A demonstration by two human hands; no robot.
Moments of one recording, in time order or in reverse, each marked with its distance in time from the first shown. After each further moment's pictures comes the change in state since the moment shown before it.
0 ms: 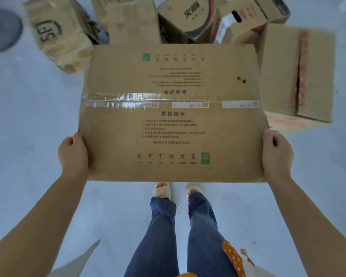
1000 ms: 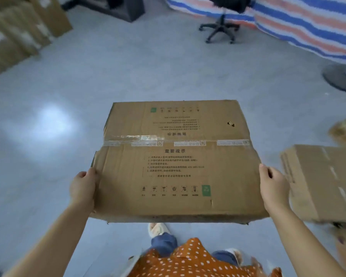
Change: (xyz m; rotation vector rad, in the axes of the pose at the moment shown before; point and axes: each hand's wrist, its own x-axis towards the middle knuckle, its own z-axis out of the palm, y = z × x) left_hand -0.506 -0.460 -0.307 -0.635 1.048 -1.050; right_hand -0.464 -0.014 0.089 -0.339 -1.167 -1.126
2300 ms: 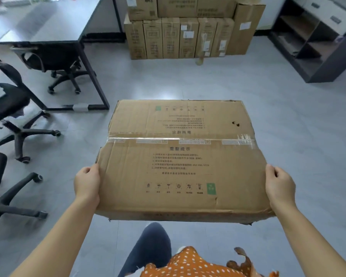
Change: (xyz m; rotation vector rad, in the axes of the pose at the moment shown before) left_hand 0.437 0.031 -0.233 -0.545 0.652 -0.394; right_hand 0.047 -0.526 0.568 -0.206 -0.580 -0.600
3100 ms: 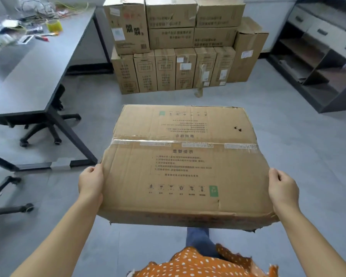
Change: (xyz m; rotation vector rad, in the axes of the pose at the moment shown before) left_hand 0.368 0.296 0.256 0.033 -0.077 0.019; right_hand 0.361 -0.270 0.214 0.038 0.080 0.043
